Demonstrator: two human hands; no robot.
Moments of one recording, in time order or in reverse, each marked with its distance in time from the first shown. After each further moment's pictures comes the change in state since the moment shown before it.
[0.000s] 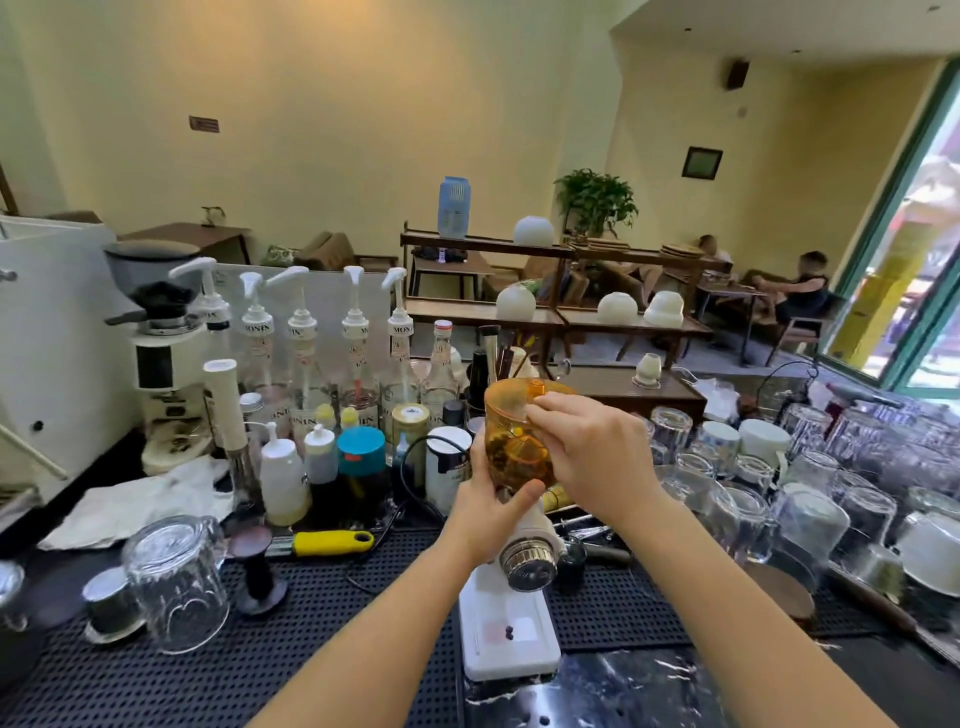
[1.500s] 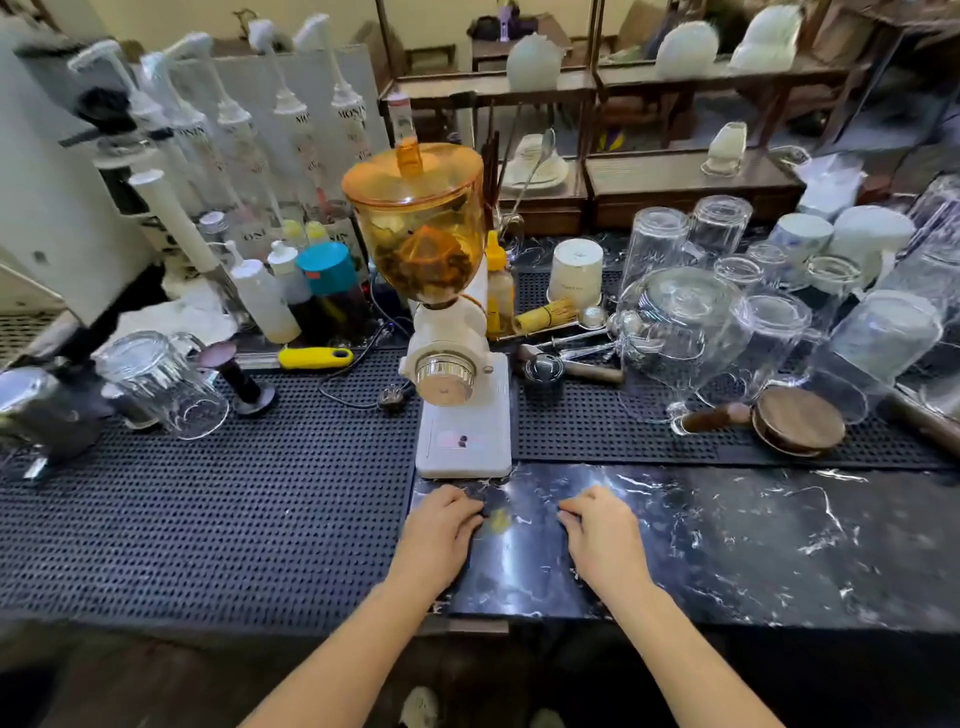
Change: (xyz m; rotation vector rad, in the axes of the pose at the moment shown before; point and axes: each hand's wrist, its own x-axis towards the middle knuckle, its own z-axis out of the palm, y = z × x) left_hand -0.175 -0.076 0.108 0.710 -0.034 -0.103; right_hand -0.304 0.046 0.084 0.411 -0.728 0.666
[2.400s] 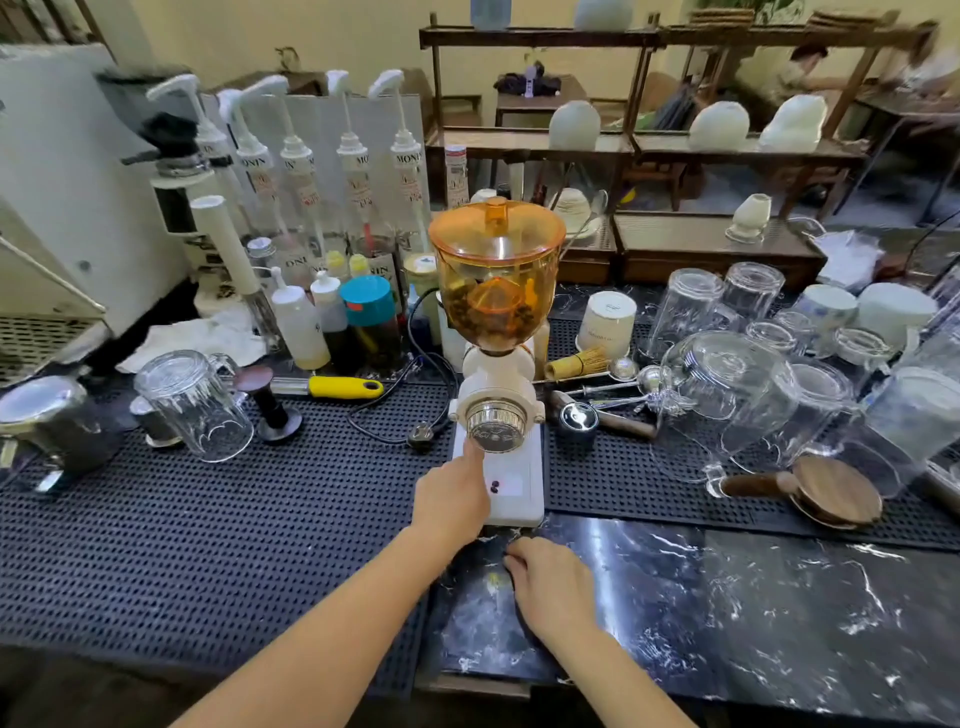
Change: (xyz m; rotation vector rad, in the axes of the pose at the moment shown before) left_hand 0.083 -0.024 -0.028 0.241 -0.046 -0.233; right_hand 0.018 -0.070 0.048 -0.043 -0.079 -0.050
